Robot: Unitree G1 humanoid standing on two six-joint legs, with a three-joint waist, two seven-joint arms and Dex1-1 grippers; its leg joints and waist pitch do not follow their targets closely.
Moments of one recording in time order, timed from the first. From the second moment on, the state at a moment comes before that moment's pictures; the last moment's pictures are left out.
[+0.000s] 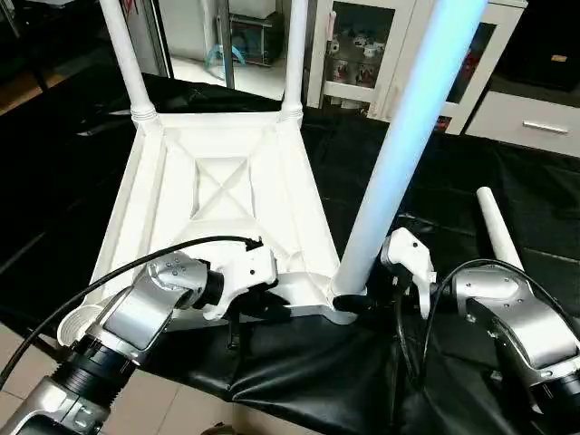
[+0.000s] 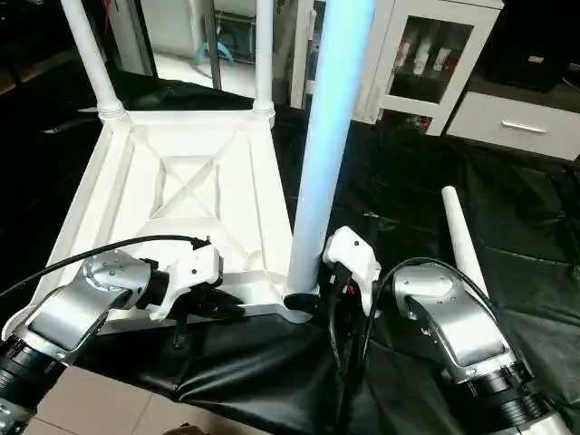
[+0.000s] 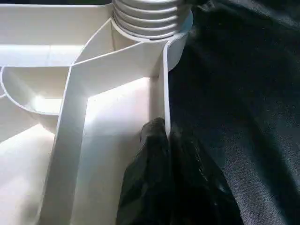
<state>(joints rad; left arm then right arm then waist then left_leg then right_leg) -0.41 0.50 -0.41 0.11 -0.02 0.36 -1.18 -0.27 -0.56 0.26 0.01 0.27 0.38 1.01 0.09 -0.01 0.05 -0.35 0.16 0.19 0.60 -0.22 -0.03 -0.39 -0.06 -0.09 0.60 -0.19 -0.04</state>
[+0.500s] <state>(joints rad) -0.40 0.51 -0.41 0.10 -0.02 0.39 -1.17 -0.25 -0.50 0.24 0.06 0.27 0.34 0.97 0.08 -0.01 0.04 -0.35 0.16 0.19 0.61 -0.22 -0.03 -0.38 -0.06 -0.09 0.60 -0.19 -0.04</state>
